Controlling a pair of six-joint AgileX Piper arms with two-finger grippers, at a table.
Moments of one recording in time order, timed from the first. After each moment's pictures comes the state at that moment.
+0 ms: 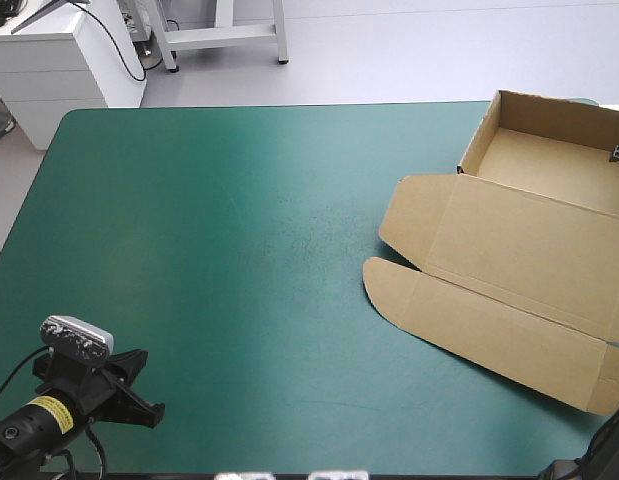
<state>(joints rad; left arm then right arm) -0.52 0.45 -0.56 0.11 0.88 -0.14 -0.48 2.03 -2.04 0.00 1.25 0.02</state>
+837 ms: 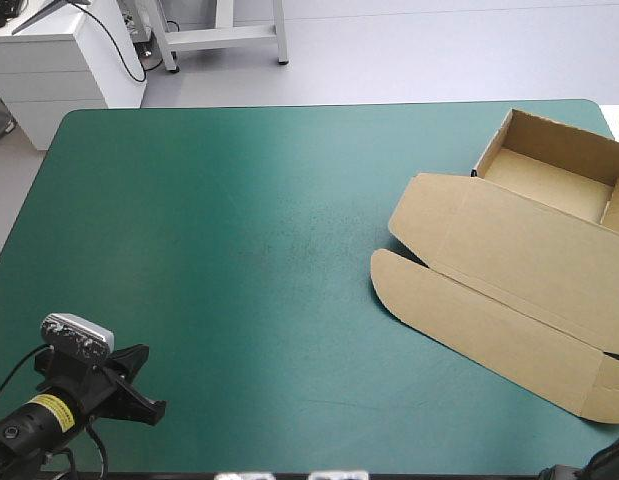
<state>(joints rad) -0.52 0.45 -0.56 0.12 0.85 -0.13 -0.52 1.79 -2.03 0.27 1.24 -0.10</state>
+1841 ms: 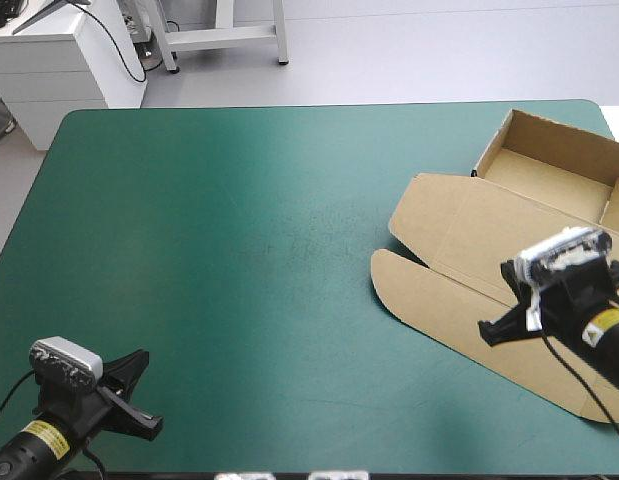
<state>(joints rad) -0.52 0.28 -0.43 0.11 0.71 -0.13 0.24 0.70 -0.90 0.10 0.78 -0.23</state>
